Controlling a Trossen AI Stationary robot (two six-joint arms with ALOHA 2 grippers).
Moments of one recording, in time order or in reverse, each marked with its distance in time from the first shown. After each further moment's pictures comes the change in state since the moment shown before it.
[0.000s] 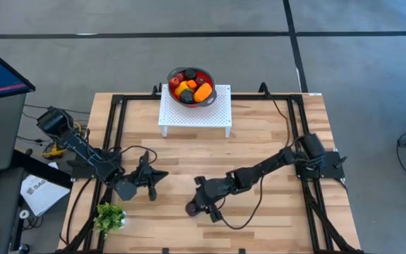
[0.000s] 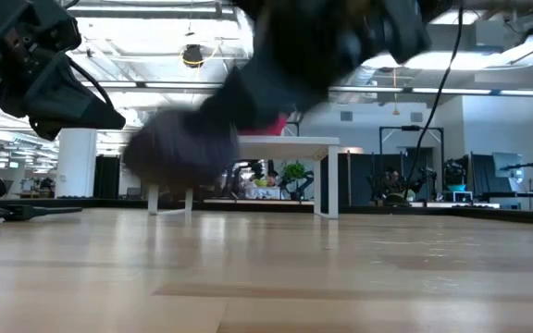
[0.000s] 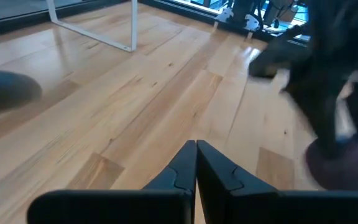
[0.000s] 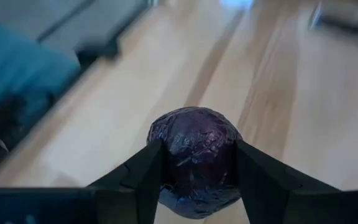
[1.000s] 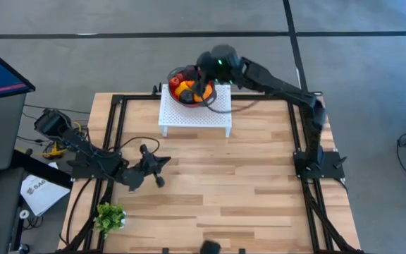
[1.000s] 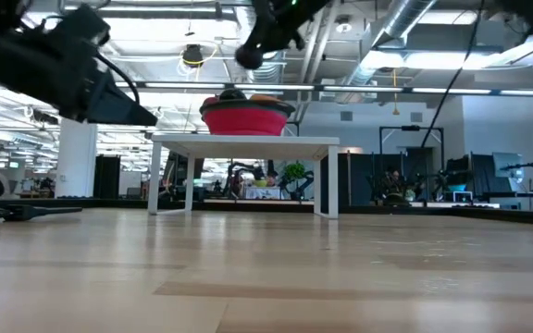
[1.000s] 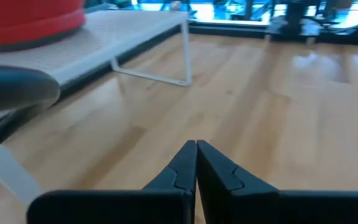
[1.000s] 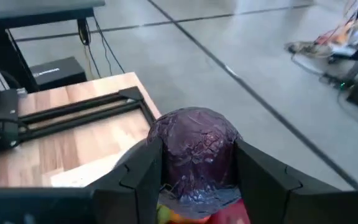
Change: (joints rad) left arm 0.183 0.000 0.000 0.080 -0.066 0.334; right arm -0.739 -0.122 0.846 -0.764 0.233 -0.051
